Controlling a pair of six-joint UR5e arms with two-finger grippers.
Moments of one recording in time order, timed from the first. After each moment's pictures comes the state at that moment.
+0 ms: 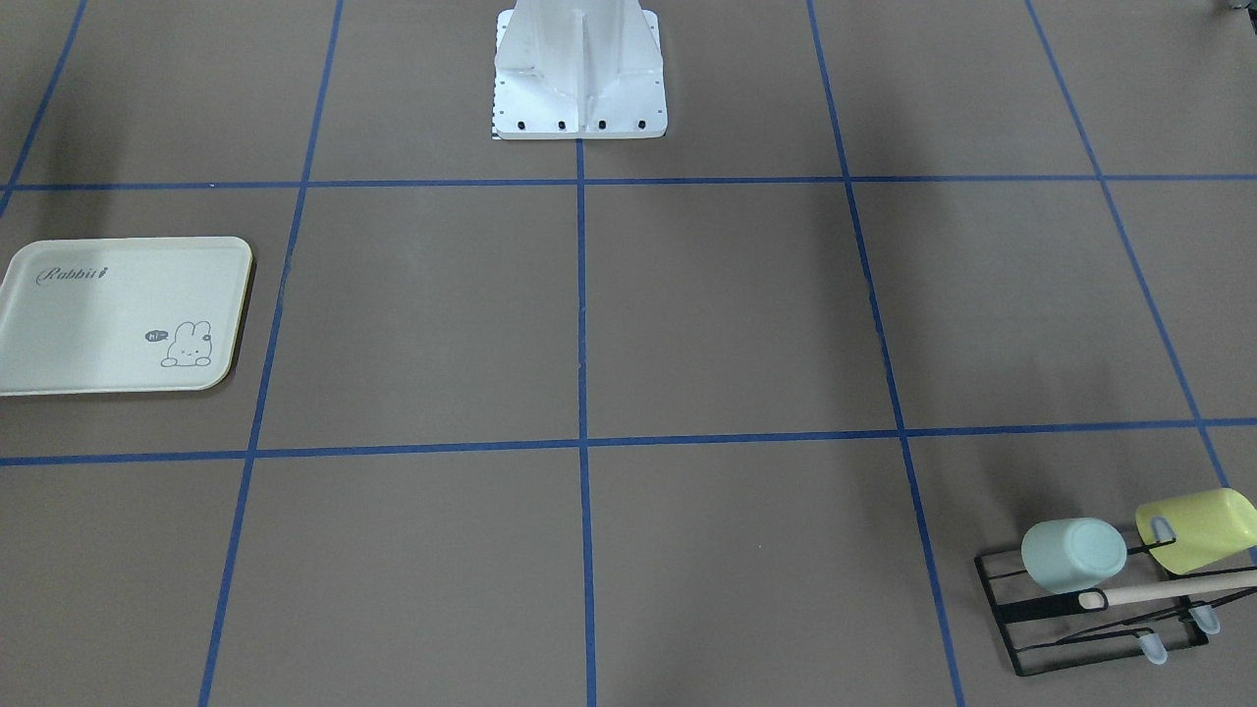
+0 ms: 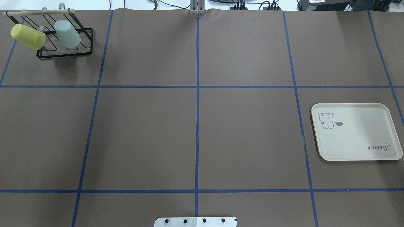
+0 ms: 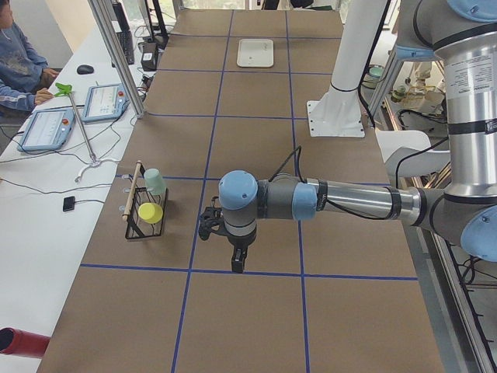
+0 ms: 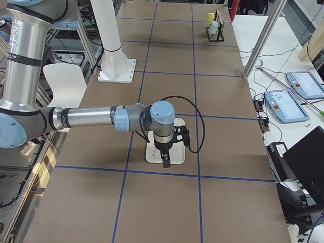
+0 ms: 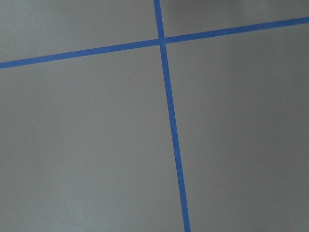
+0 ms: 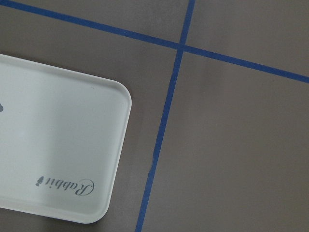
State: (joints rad) left arm -1.57 -1.38 -1.85 -1.48 -2.33 0.13; right arm 1.53 -1.82 1.90 -1.54 2.26 -0.14
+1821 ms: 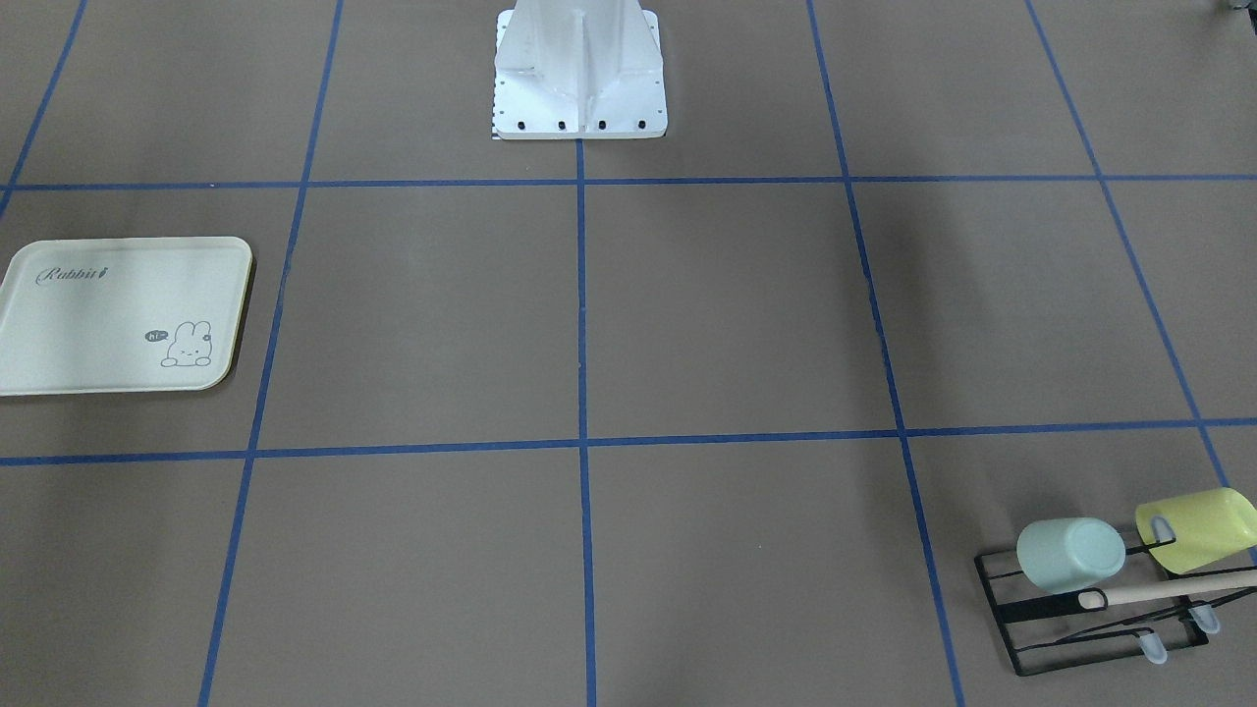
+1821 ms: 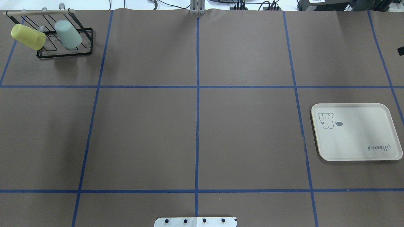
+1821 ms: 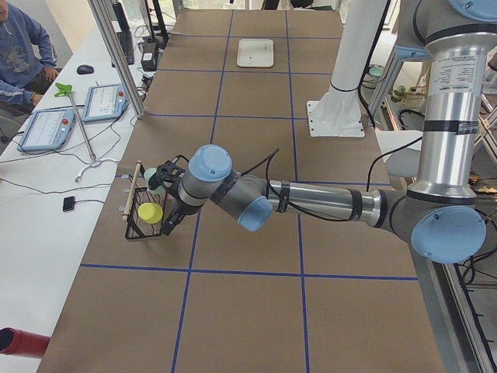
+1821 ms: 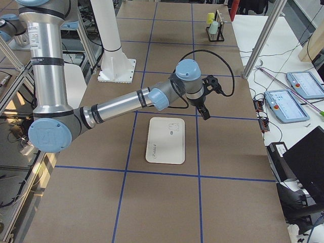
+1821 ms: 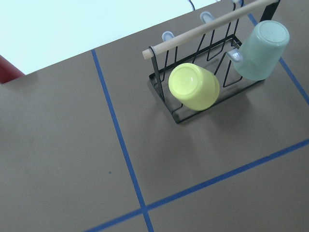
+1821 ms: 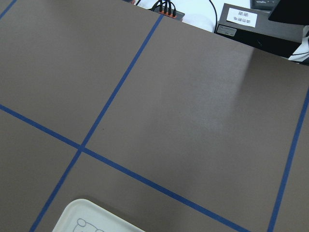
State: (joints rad) left arm -1.55 -1.62 -1.57 -2.26 -2.32 -0.12; right arm 1.42 -1.51 1.89 -1.28 2.38 0.13
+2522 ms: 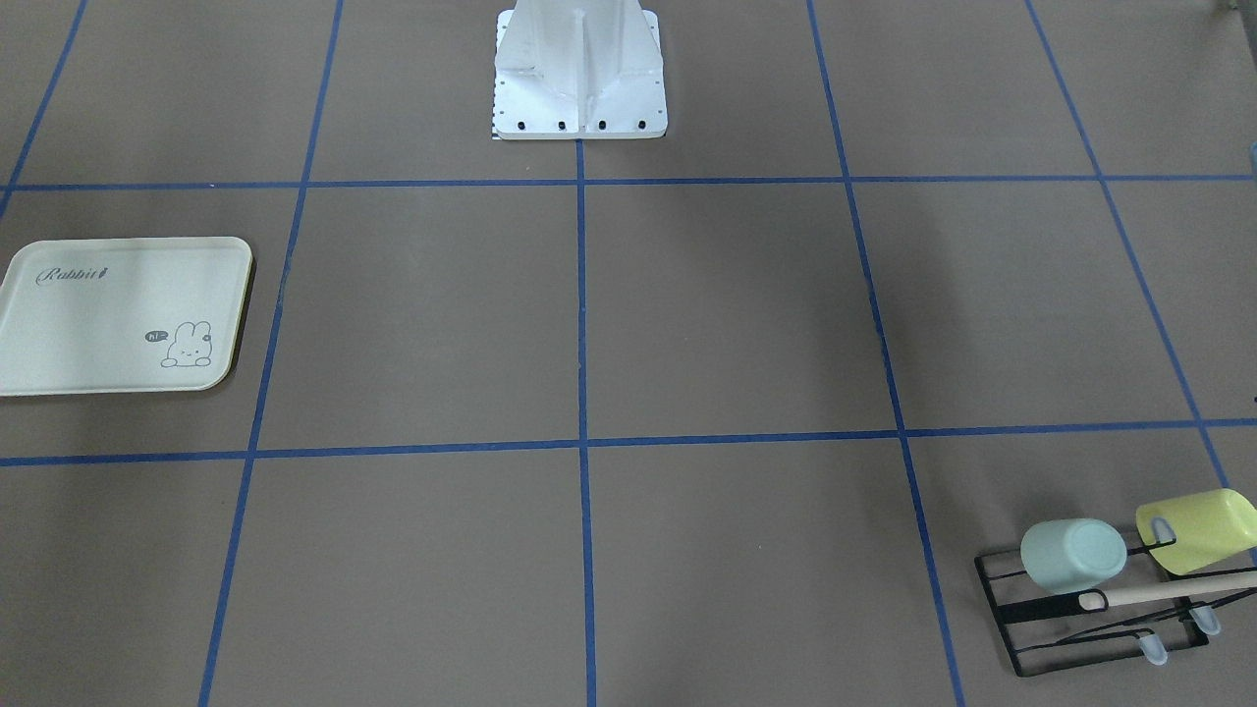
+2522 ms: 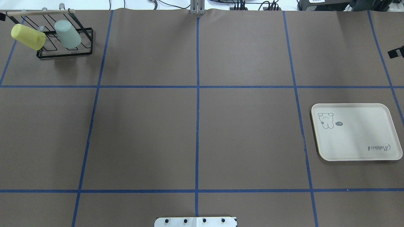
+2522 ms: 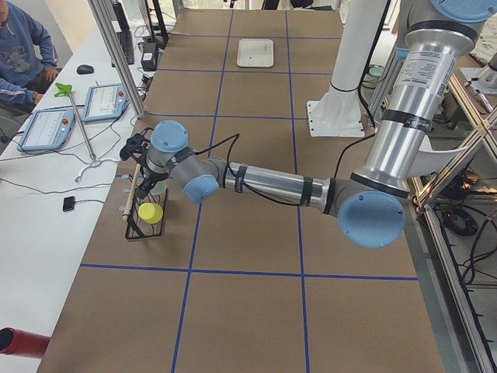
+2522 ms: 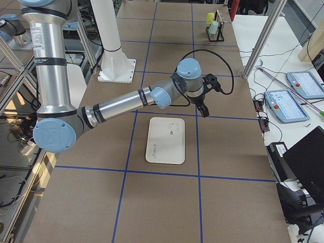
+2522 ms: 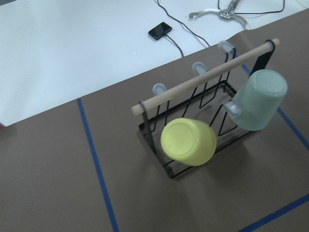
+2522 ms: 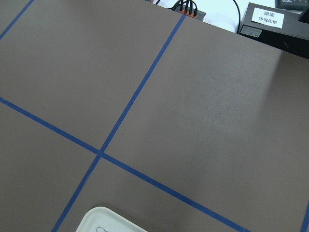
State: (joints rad) left arm -1.40 -1.90 -1.40 -2.28 -2.31 -0.39; right arm 1.39 -1.51 1.89 -1.28 2.38 0.14
